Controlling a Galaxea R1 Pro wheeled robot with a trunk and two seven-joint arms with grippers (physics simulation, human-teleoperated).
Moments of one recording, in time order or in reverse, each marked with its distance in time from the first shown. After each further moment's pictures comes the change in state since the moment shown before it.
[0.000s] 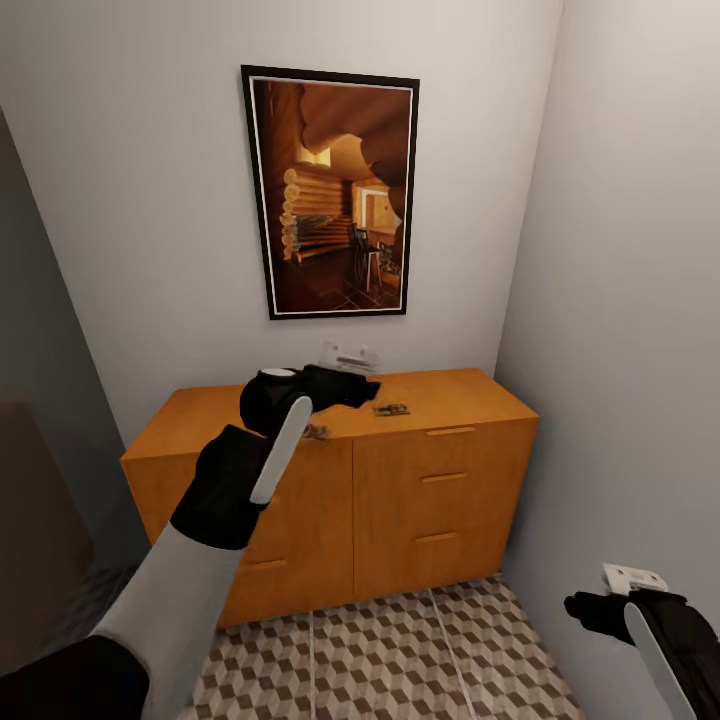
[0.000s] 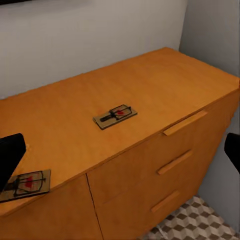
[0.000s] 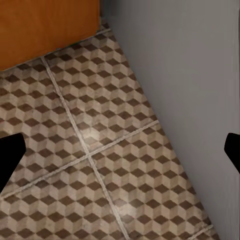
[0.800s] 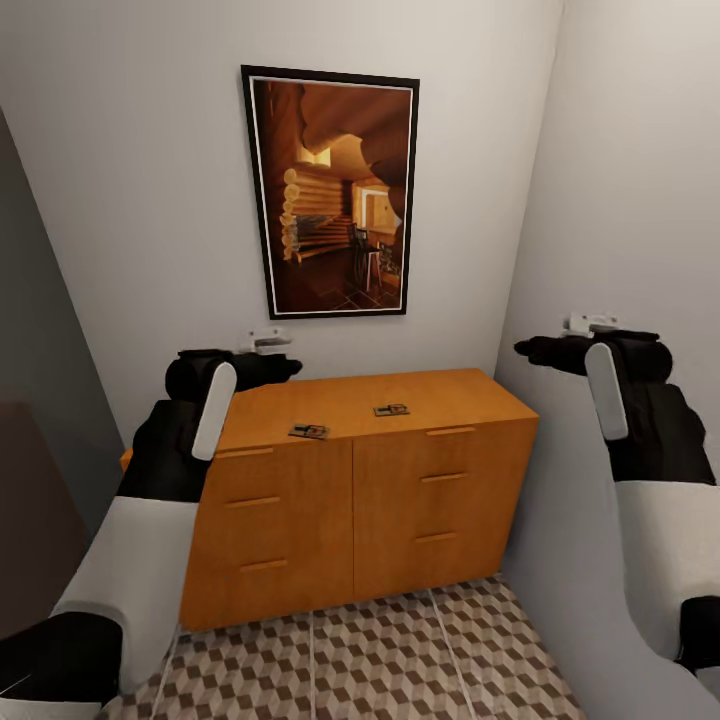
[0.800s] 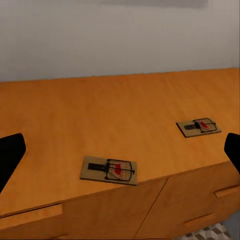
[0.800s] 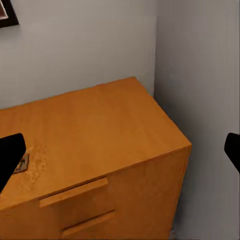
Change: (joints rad) left arm -0.070 0.111 0.293 0.106 0.002 0.014 0.006; right arm -0.821 0.067 0.108 0.031 -0.008 0.065 -0.004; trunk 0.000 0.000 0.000
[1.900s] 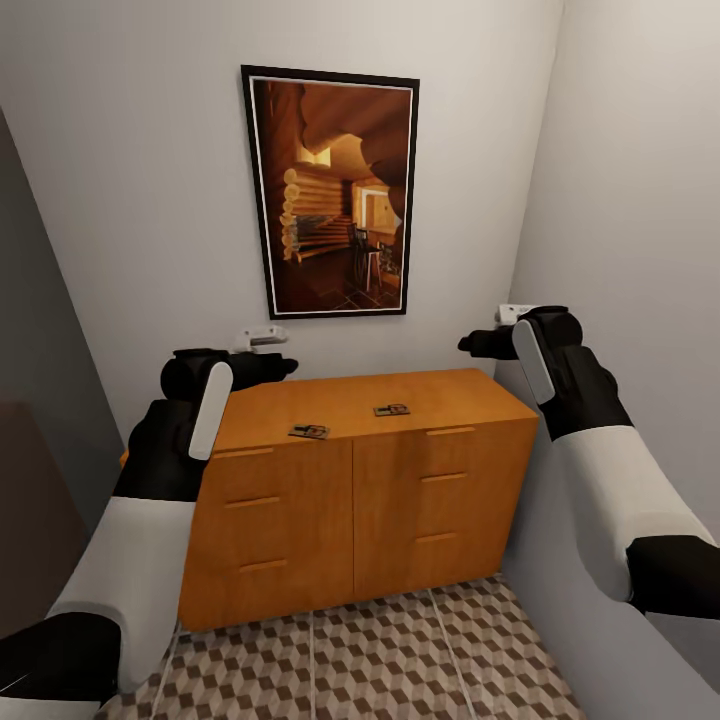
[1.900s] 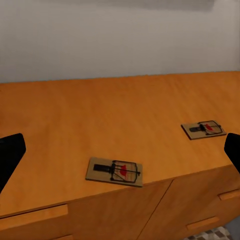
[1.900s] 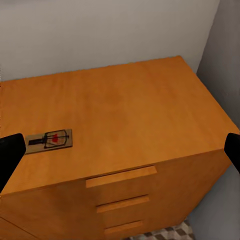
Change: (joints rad) left arm 0.000 0.005 0.012 -0.007 -0.007 0.003 0.002; right arm -0.172 0.138 0.132 0.287 0.027 0.002 -0.013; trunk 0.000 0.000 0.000
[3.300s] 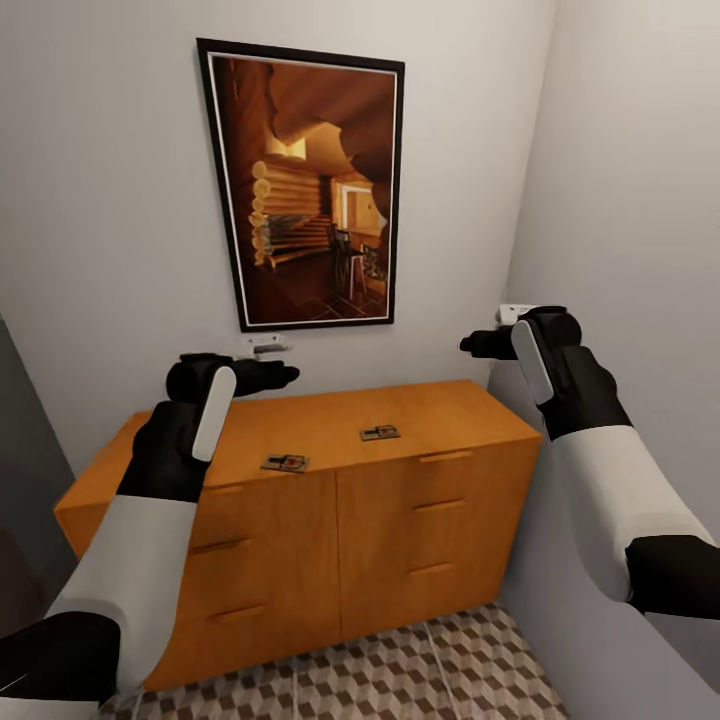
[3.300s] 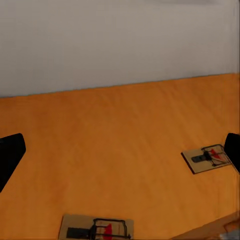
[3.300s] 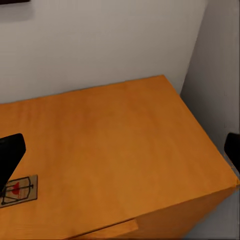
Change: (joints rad) left arm 0.000 0.004 -0.003 0.053 0.011 0.000 -0.004; right arm 0.000 0.002 0.000 0.000 0.016 0.000 -0.010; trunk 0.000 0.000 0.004
